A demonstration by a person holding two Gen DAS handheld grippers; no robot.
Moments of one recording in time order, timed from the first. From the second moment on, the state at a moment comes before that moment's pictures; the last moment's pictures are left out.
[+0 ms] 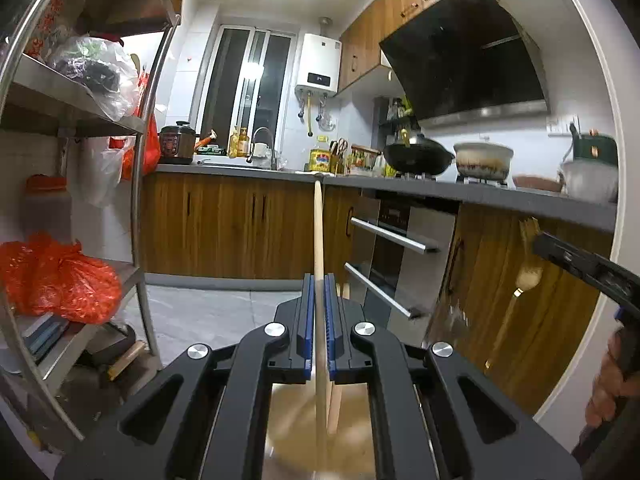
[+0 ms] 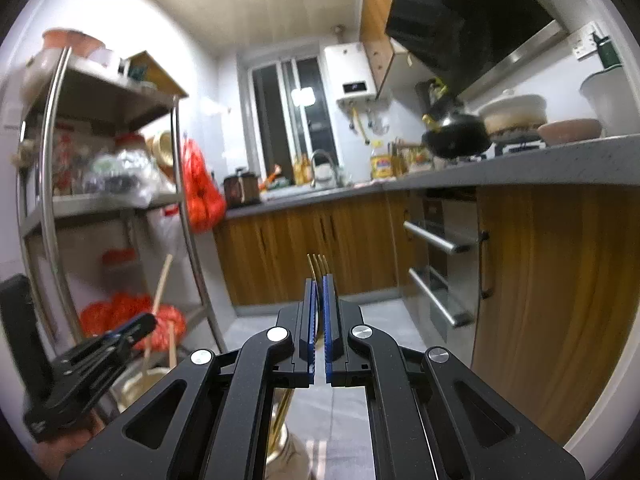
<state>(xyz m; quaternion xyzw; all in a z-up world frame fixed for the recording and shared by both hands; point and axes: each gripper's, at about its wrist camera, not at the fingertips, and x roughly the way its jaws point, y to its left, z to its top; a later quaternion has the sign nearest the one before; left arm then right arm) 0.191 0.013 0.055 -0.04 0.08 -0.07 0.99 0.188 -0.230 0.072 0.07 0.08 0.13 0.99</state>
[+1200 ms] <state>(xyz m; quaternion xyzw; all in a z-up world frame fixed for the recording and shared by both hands) 0.159 0.024 0.023 -0.05 0.08 -0.05 0.99 0.196 -0.209 0.046 0.02 0.12 0.12 0.99</state>
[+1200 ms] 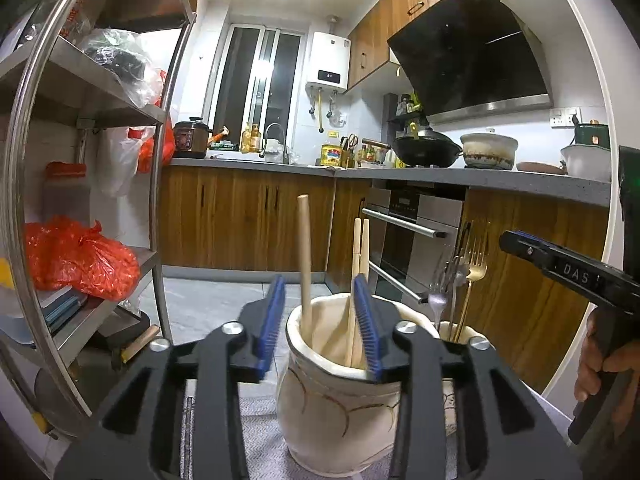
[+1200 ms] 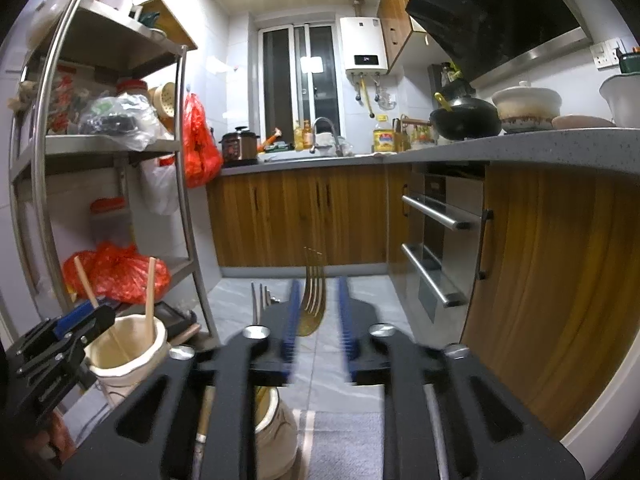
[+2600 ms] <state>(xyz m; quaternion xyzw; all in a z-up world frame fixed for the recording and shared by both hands) 0.072 0.022 0.052 -0.06 0.16 0.00 0.98 0.121 -0.233 0.044 0.02 0.15 0.16 0.98</state>
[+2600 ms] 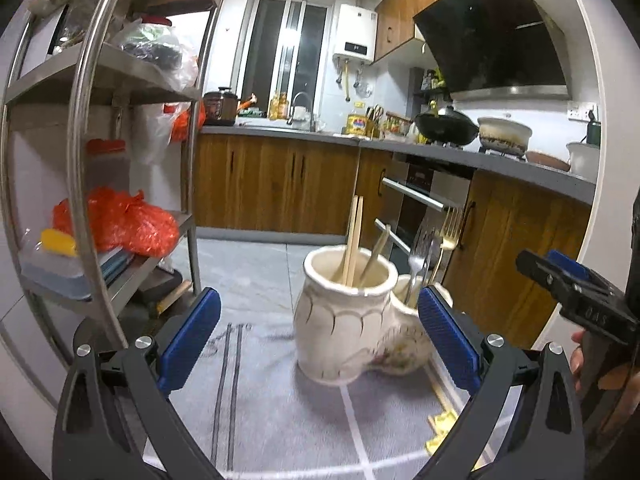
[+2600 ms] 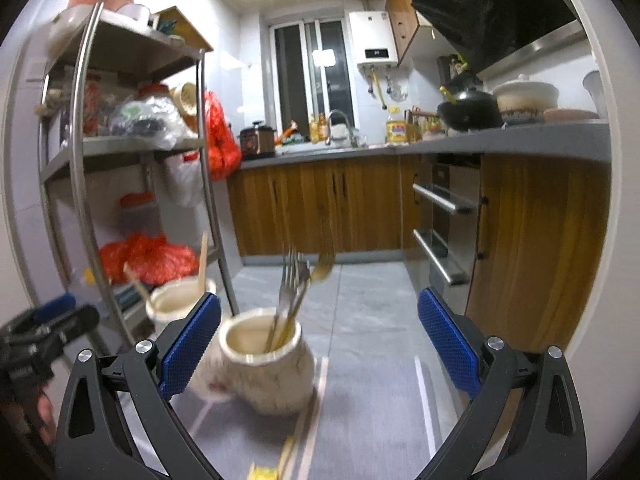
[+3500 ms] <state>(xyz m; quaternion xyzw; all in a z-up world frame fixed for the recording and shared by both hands) 0.055 -0.019 -0.025 0.01 0.32 -0.06 0.95 0.128 -0.244 -0.029 -0.01 0.33 0.17 0.93</state>
